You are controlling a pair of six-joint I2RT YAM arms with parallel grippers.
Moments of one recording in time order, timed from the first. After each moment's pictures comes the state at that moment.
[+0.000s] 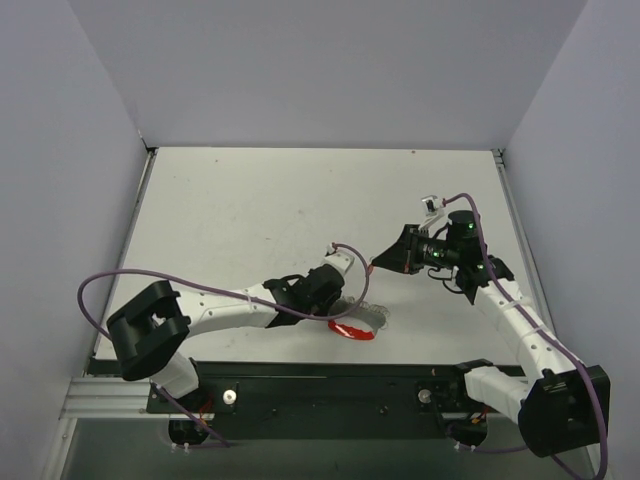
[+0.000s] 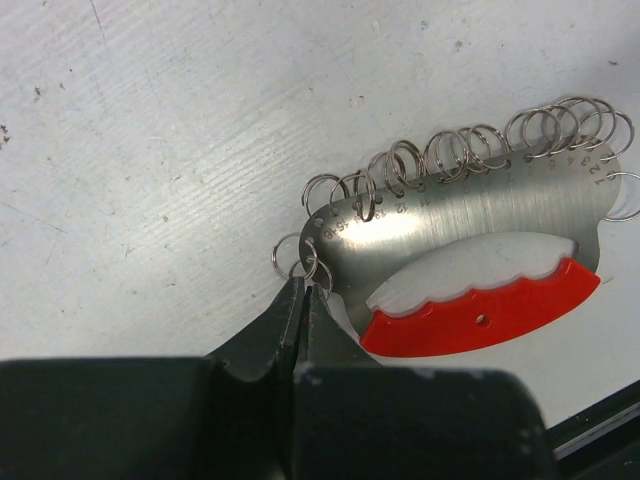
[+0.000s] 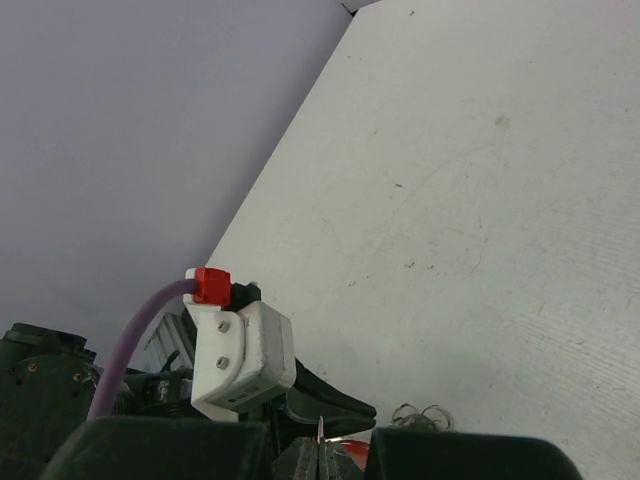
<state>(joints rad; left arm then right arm) -1.08 1.57 0.89 -0.19 -0.34 -0.41 0.21 1.06 0.71 -0.18 -0.82 0.41</state>
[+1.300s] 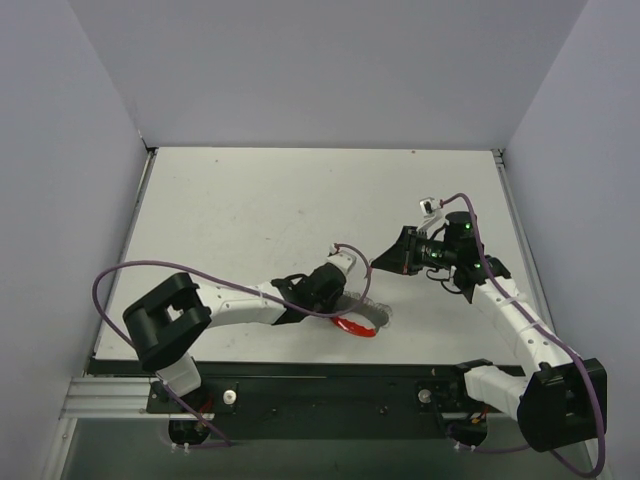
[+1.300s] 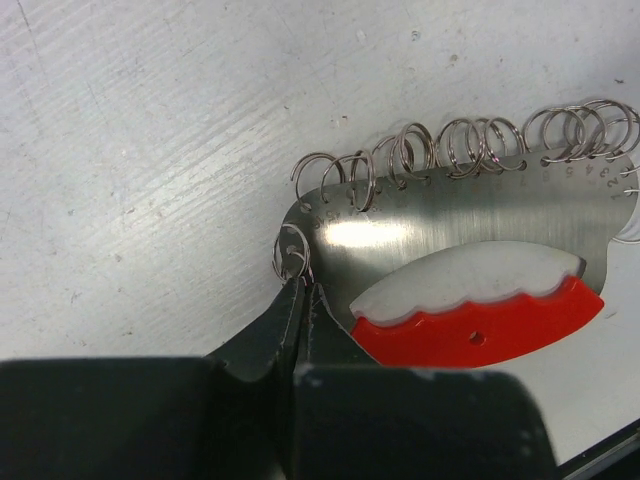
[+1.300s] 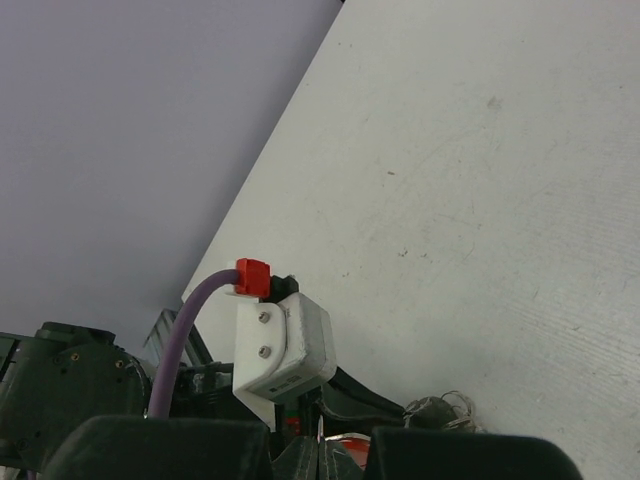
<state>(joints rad) -1.05 1.67 0.88 -0.07 -0.26 -0.42 0.21 1.09 0.70 -0.17 -0.82 0.42</state>
